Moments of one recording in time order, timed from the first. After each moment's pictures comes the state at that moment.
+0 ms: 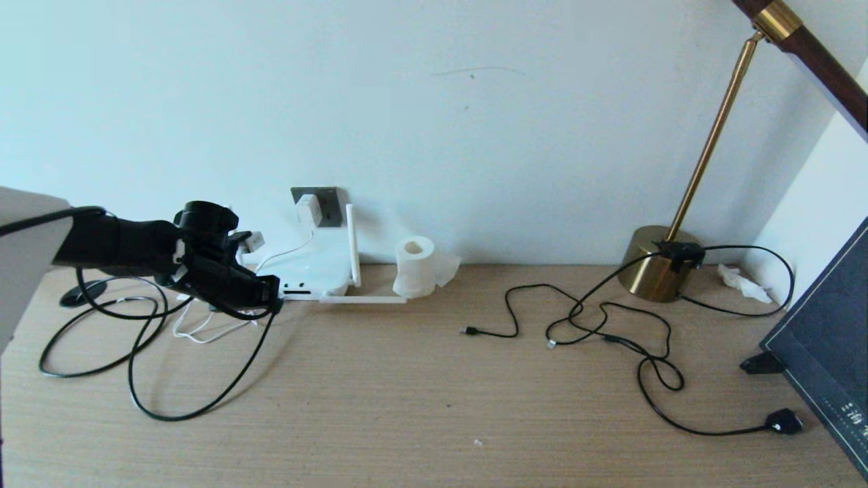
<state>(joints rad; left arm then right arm) 0.04 2.19 -1.61 0.30 -0.16 0.03 -0.01 0.00 -0.01 0.03 0.01 -0.05</state>
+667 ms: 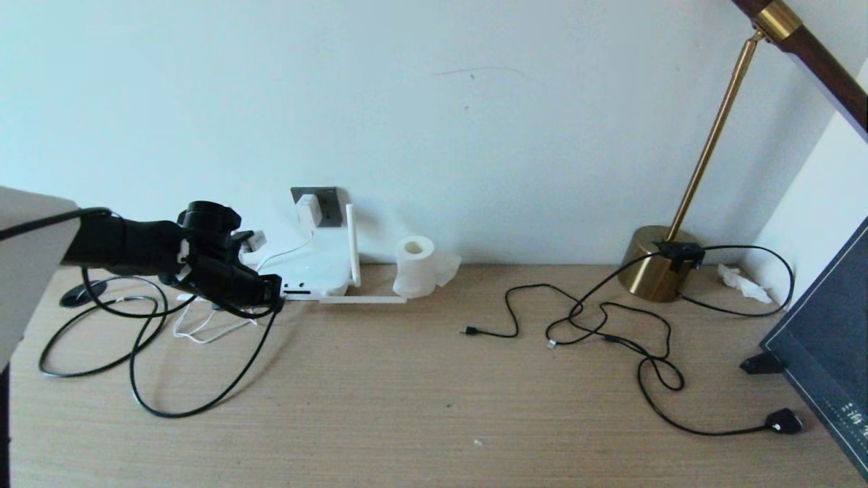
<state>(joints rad) 0.04 2.21 -1.64 0.31 -0.16 0.03 -0.01 0.00 -0.01 0.03 0.01 -0.05</state>
